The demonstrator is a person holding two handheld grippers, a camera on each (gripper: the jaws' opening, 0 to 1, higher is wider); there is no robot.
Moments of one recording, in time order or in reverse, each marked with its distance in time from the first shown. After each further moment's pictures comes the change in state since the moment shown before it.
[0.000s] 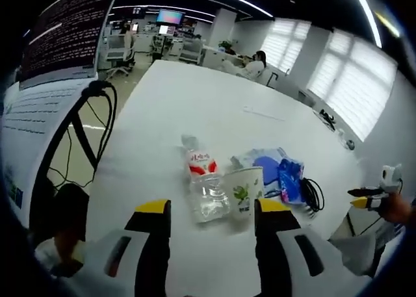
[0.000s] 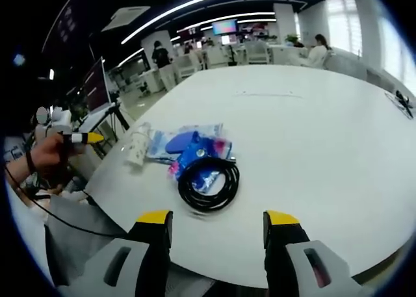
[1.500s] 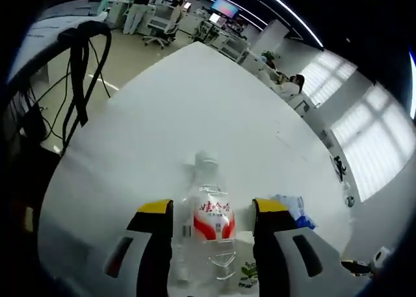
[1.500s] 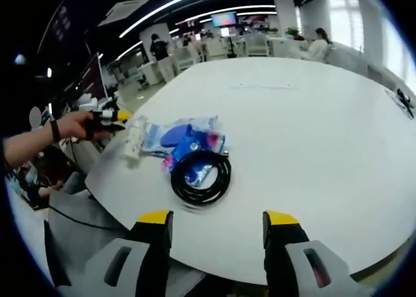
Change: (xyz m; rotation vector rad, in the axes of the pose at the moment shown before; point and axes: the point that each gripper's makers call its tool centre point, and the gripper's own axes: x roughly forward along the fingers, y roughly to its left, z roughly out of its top) left arm 0.100 0.011 0.042 -0.303 0.003 0.048; right arm -0.002 -0.016 -0.006 -0.004 0.064 -0.003
